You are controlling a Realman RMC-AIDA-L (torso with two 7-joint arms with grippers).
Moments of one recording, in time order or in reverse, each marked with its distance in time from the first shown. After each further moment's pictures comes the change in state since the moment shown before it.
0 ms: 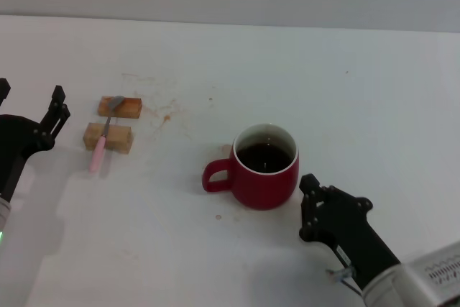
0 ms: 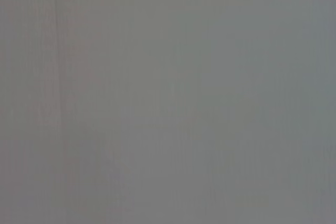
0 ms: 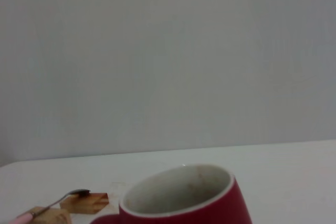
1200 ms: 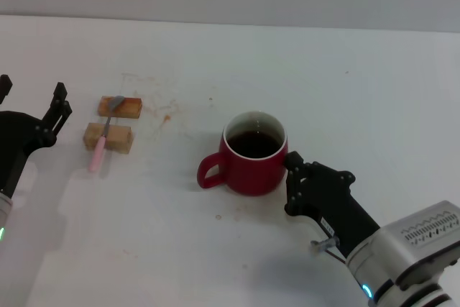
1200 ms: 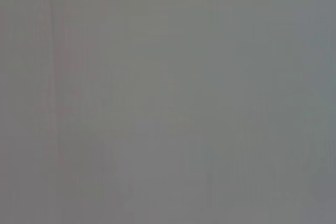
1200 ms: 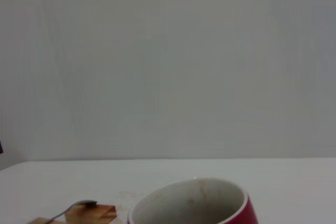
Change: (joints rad) left arm -0.014 0.000 -0.001 0.008 0.000 0.000 0.000; right arm 0.081 0.000 0.064 -0.013 -0.021 0.077 0.000
